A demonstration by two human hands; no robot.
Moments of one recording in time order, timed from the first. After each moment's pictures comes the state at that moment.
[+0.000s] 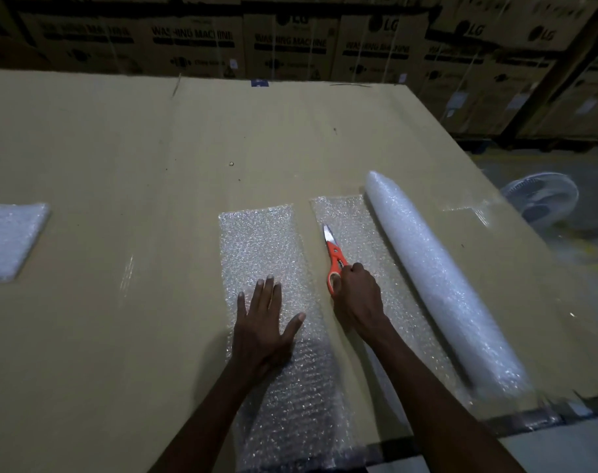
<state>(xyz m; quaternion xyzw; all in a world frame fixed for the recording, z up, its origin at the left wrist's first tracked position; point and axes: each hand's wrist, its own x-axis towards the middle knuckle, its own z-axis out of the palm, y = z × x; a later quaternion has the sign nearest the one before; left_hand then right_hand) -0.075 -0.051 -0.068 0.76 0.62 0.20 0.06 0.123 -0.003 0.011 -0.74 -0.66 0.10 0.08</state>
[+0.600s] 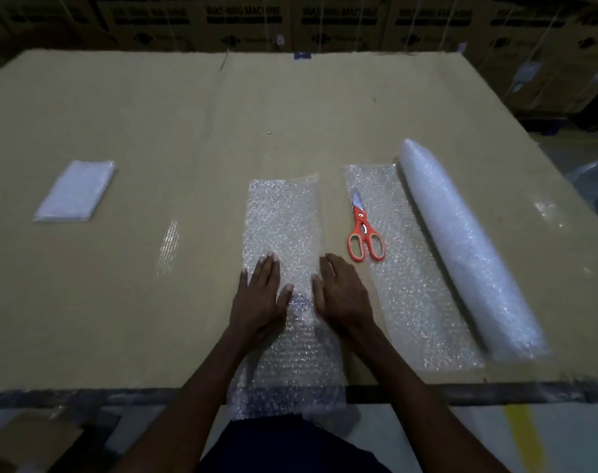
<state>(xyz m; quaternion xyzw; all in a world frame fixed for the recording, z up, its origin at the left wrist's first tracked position) -0.111 -0.102 -0.055 0.74 0.66 0.09 0.09 0.077 -0.092 -0.015 -0.56 -0.80 0.03 0.21</state>
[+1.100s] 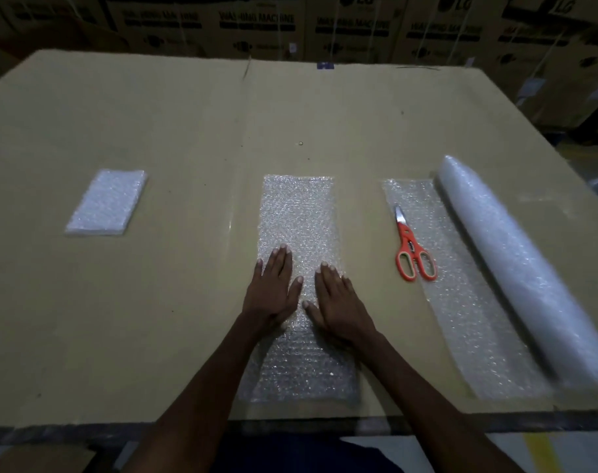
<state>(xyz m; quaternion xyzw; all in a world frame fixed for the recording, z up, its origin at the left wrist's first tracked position) -0.200 -0.051 -0.051 0.76 0.63 0.10 0.15 -0.021 -0.069 -0.042 -0.55 -0.83 0.13 0.02</state>
